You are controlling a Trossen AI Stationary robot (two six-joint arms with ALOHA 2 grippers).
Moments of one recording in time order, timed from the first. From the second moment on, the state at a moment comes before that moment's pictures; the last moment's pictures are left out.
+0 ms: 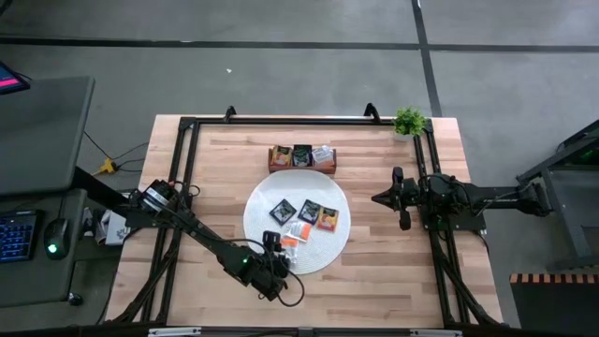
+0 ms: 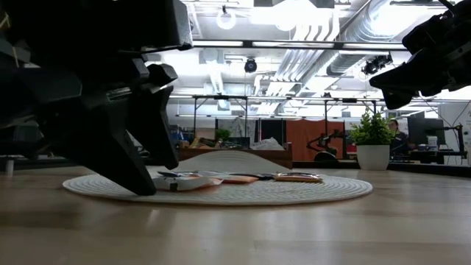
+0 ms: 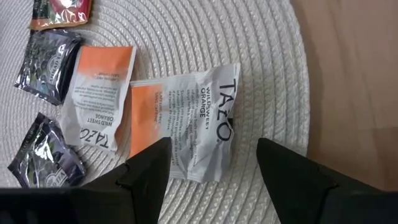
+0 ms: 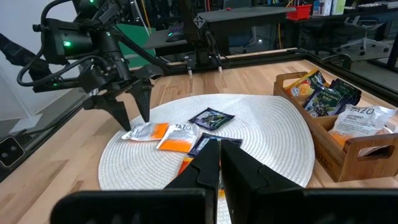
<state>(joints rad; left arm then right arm) -0.60 1.96 1.22 -0.49 -0.54 -0.32 -0.04 0.16 0.01 0.03 -0.05 0.13</state>
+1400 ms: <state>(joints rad) -0.55 1.96 1.21 -0.45 -0.47 -0.36 -0.04 0.16 0.01 0.03 -0.05 0.13</state>
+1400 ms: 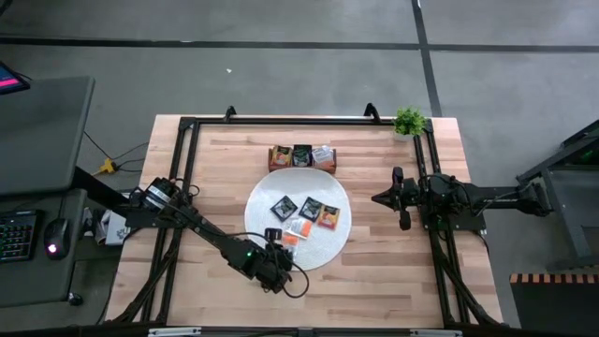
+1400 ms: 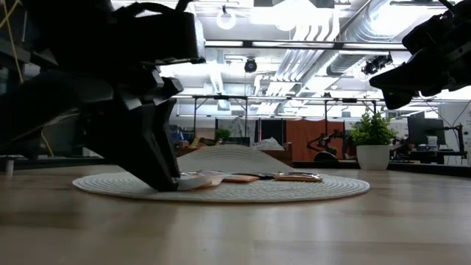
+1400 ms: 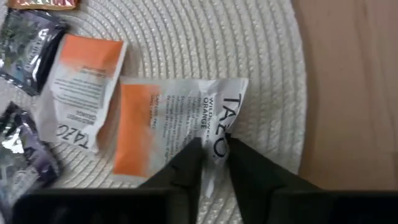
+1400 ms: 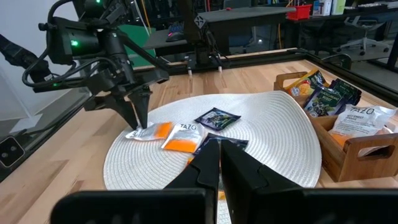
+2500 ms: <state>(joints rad) -0.38 1.74 1.38 -0.69 0.20 -0.14 -0.04 0.16 0.01 0.03 -0.05 0.13</state>
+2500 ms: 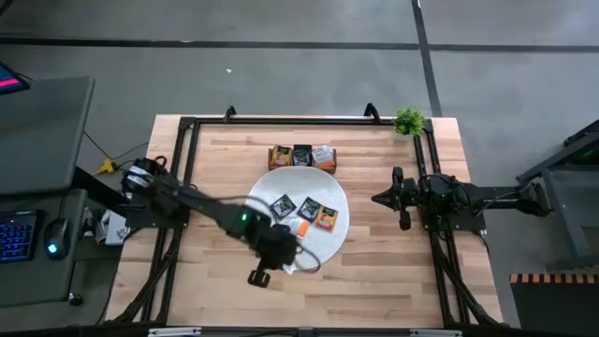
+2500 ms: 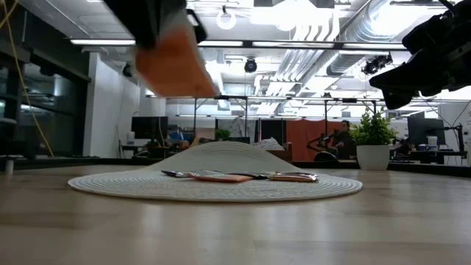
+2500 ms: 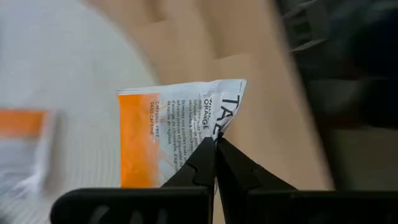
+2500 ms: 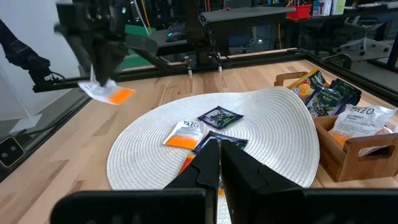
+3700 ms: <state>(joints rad) 0.41 1.91 1.58 -0.45 0.97 -0.05 -0.04 0.16 0.01 0.03 -0.05 0.13</state>
